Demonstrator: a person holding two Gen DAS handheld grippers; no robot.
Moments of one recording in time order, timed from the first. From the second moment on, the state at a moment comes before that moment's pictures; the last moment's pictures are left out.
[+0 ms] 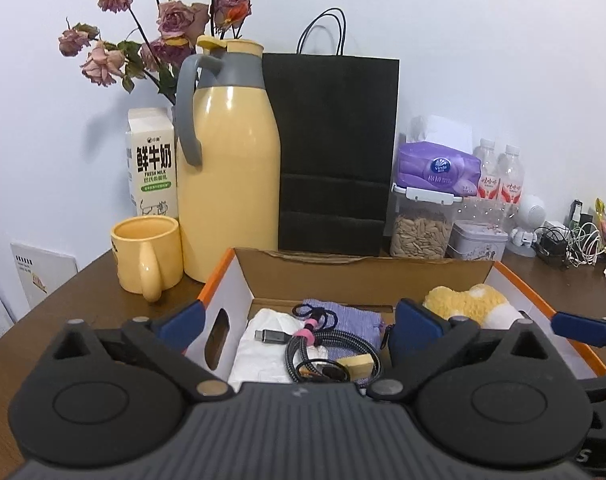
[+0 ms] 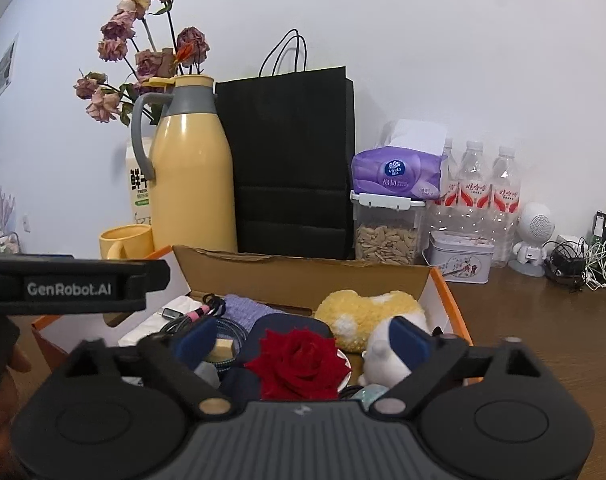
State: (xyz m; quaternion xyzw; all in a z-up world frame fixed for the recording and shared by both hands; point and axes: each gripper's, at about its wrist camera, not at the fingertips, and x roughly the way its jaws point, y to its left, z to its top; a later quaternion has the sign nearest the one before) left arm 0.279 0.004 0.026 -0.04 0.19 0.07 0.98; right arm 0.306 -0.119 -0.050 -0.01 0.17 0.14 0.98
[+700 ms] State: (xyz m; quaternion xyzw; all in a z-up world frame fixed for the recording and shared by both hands) left arm 0.239 0.006 0.035 -0.03 0.18 0.03 0.98; right arm 0.275 -0.120 -0.043 -0.03 0.16 0.14 0.98
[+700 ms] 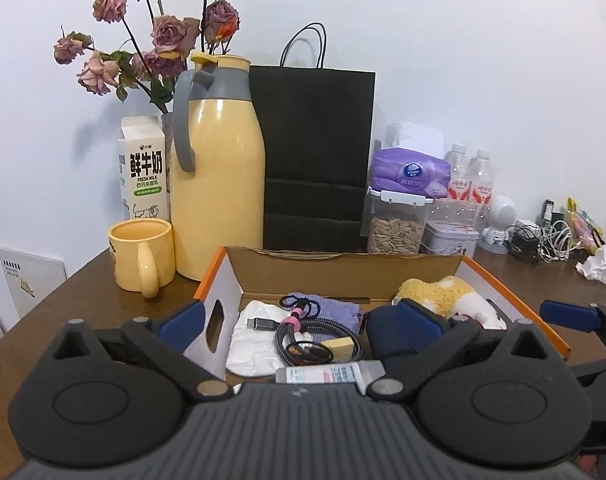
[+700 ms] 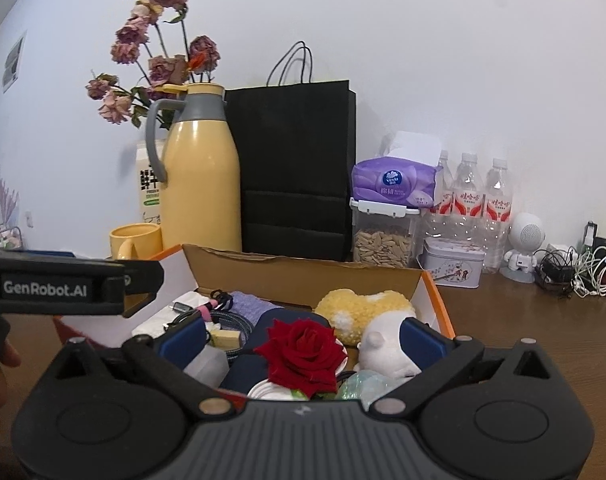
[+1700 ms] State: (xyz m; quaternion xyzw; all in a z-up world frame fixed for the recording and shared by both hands) left arm 0.185 0.077 -0.010 -0.05 0.26 0.06 0.96; right arm 0.230 -0.069 -0.086 -0.07 0.28 0.22 0.93
